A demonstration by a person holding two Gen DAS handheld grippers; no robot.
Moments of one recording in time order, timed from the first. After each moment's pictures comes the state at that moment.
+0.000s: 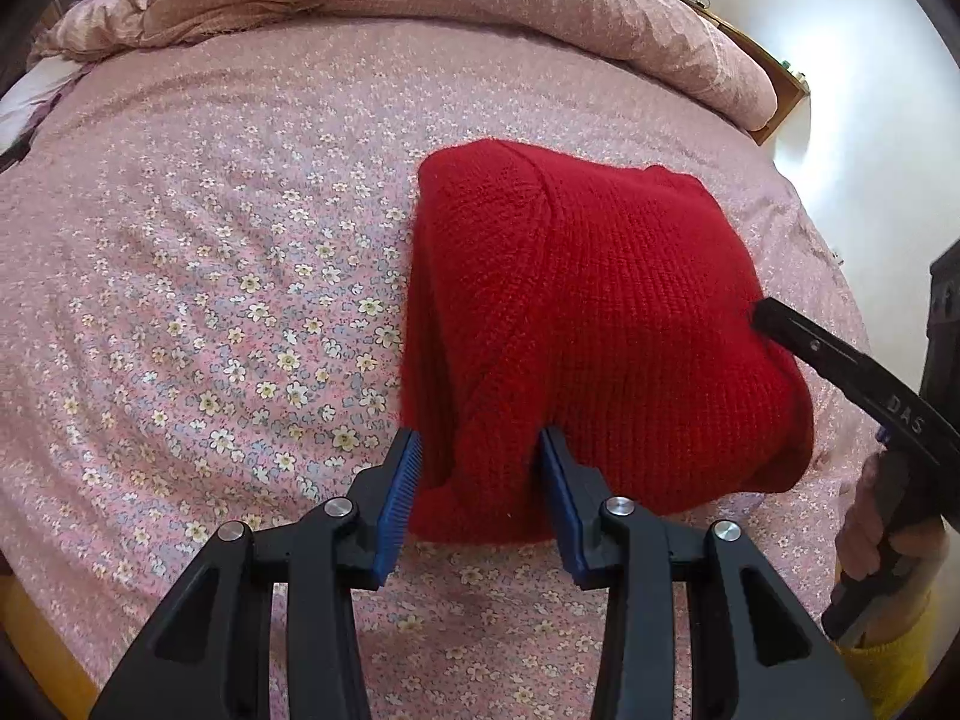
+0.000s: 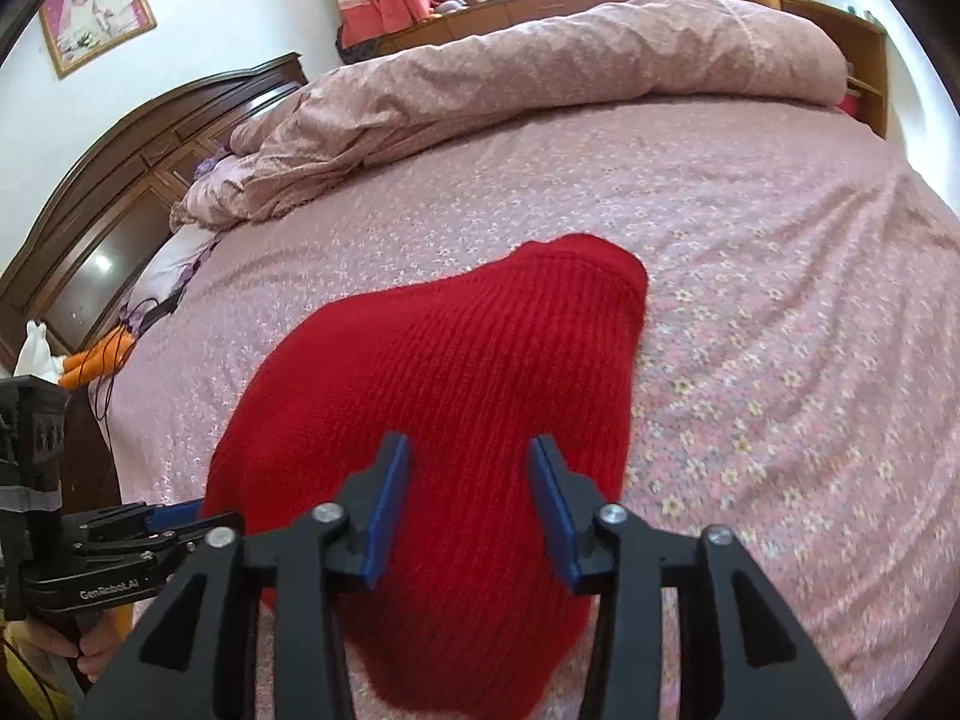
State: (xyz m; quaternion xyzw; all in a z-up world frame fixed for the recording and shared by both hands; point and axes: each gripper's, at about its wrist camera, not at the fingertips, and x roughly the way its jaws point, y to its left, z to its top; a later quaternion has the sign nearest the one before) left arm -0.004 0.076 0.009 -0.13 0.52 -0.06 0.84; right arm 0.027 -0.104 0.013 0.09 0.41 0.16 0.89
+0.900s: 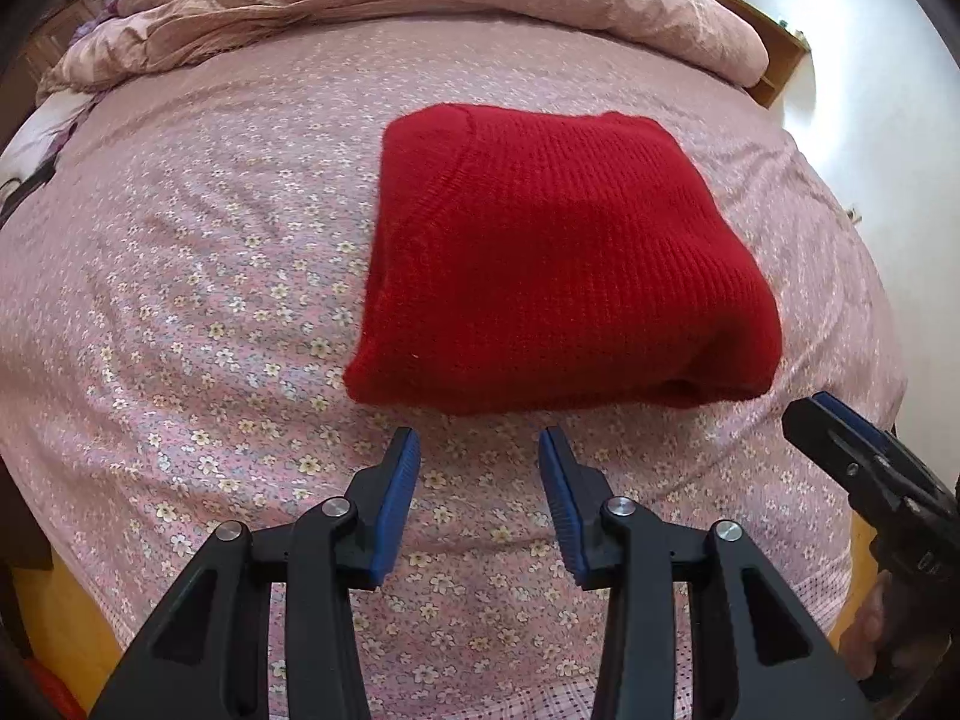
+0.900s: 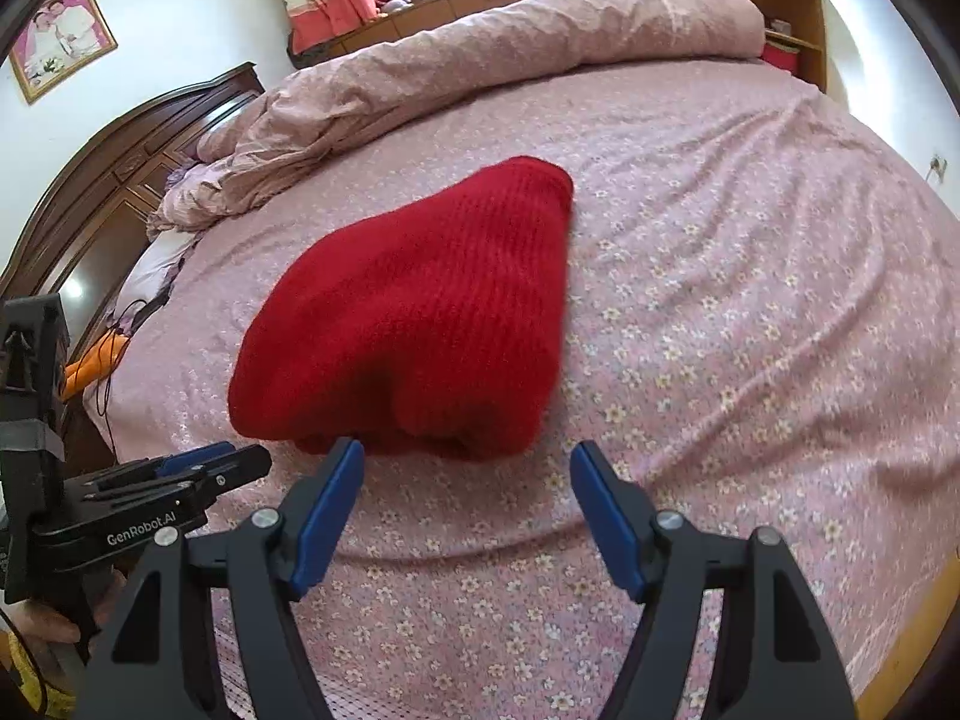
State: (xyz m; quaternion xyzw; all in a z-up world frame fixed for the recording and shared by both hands) left arm -0.051 0.027 0.023 -0.07 0.54 -0.03 0.84; right arm -0.080 -0.116 0.011 0.12 0.43 0.10 0.89
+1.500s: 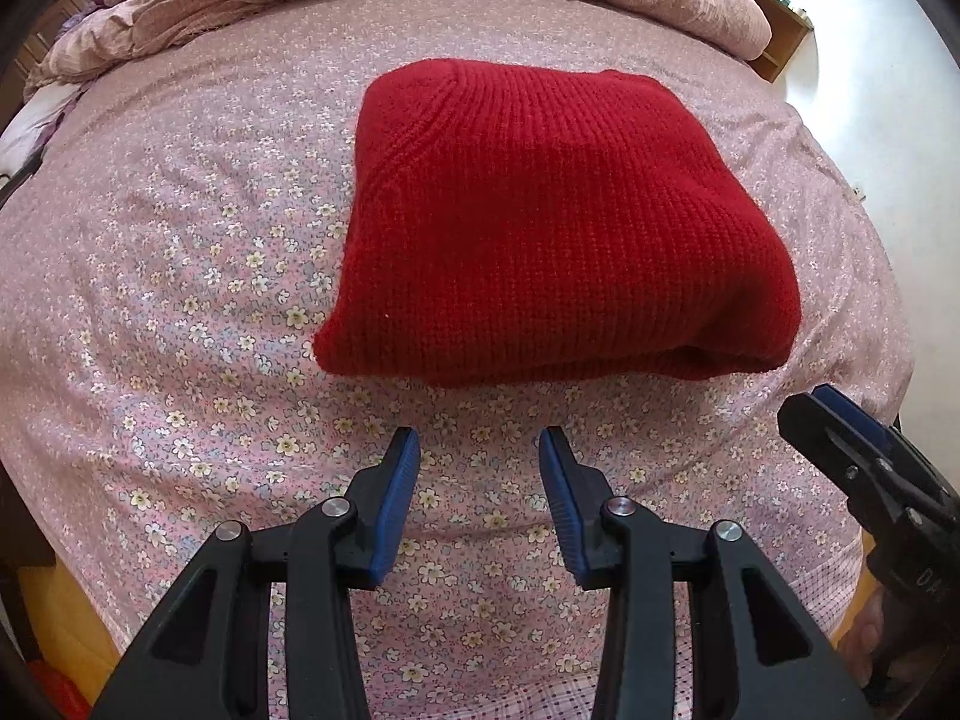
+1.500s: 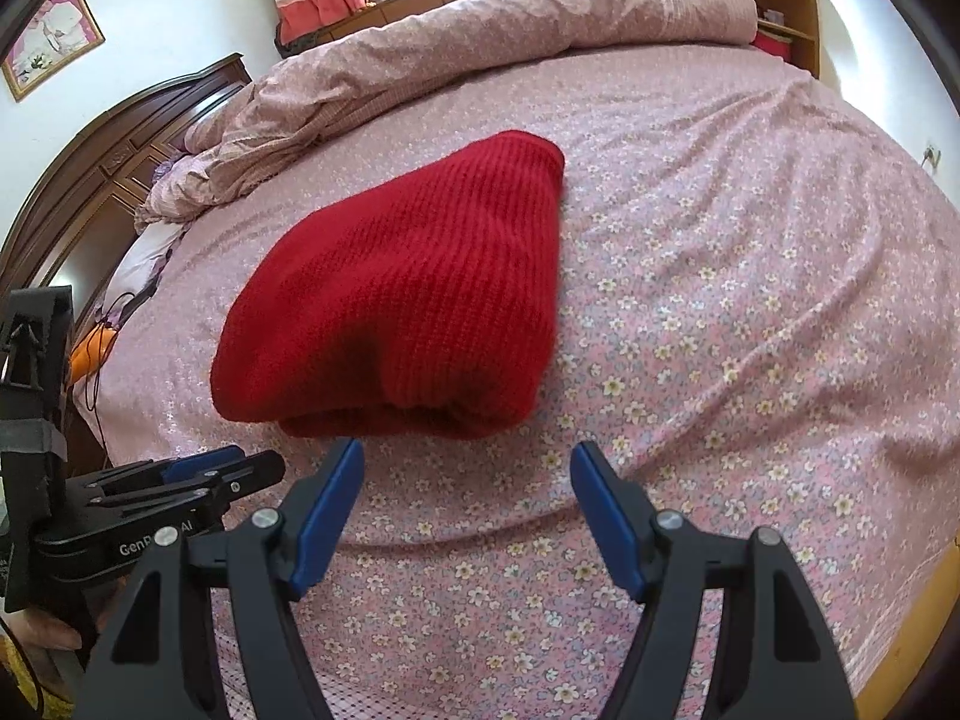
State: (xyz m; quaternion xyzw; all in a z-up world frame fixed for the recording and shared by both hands) left arm -0.048 0.019 0.006 -0.07 0.56 -0.04 0.82; right arm -0.079 -0.112 -0.002 0.12 0.45 0.09 0.88
